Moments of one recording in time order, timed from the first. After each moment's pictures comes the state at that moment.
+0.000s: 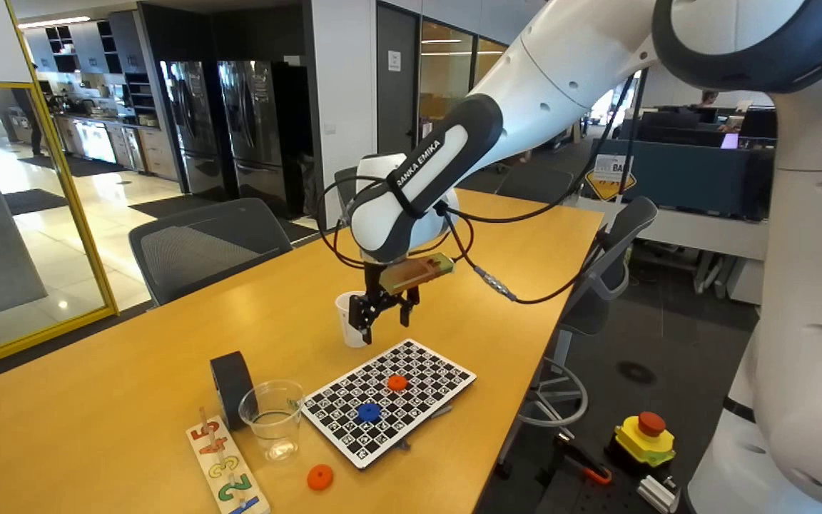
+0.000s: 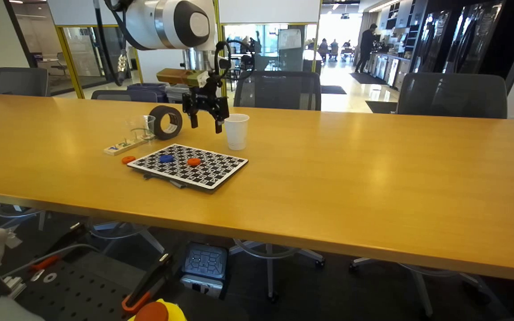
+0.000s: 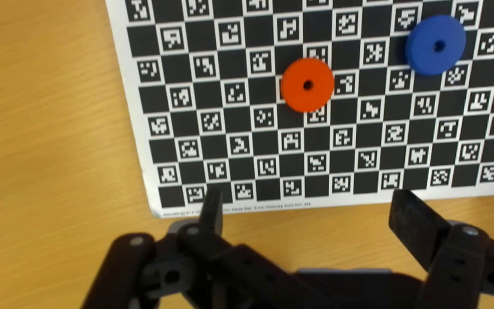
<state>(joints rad) 0.06 0.23 -0.02 -2.17 -0.03 2.38 0.18</state>
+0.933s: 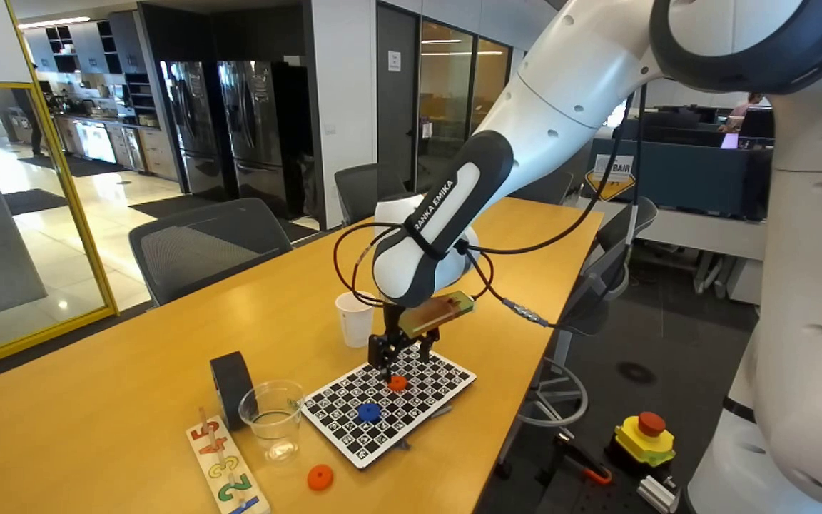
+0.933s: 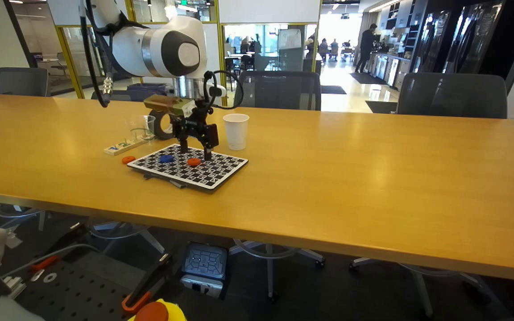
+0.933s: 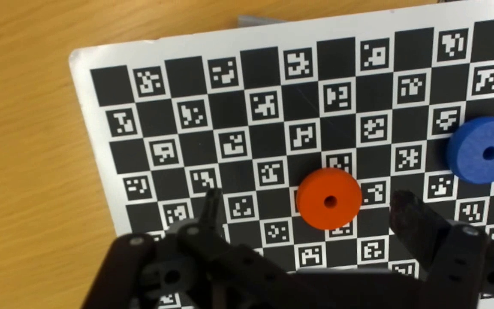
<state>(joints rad) 0.06 0.24 -0.01 -2.34 -0.02 2.52 0.22</state>
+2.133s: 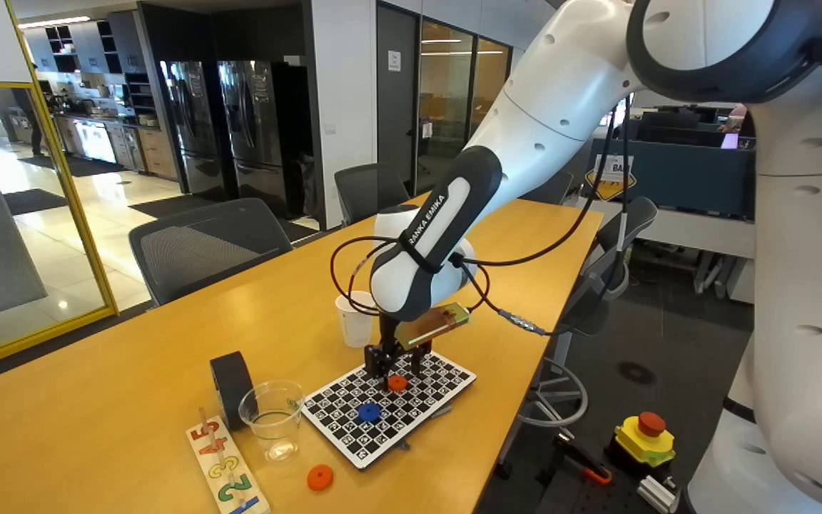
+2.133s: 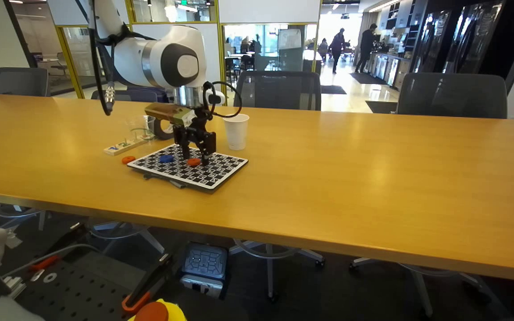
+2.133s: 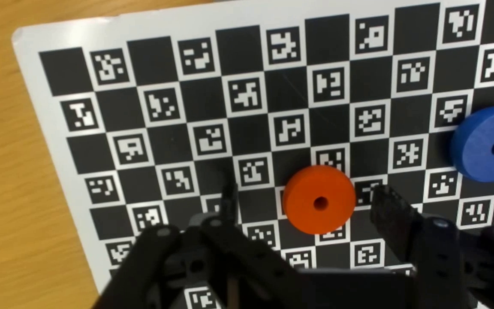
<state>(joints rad) 0.06 0.29 0.00 -2.34 0.00 2.60 0.20</state>
